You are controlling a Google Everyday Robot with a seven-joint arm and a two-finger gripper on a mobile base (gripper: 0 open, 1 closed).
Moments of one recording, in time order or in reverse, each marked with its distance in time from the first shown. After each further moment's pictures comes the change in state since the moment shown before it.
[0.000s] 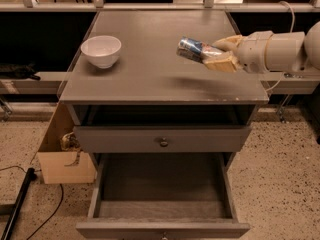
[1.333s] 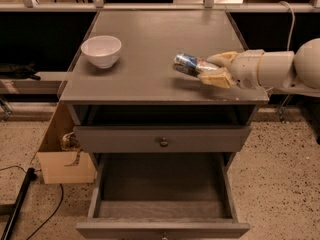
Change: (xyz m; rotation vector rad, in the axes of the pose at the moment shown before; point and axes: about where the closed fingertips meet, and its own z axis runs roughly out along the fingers) arm 0.028 0.034 0.015 -0.045 0.000 0.067
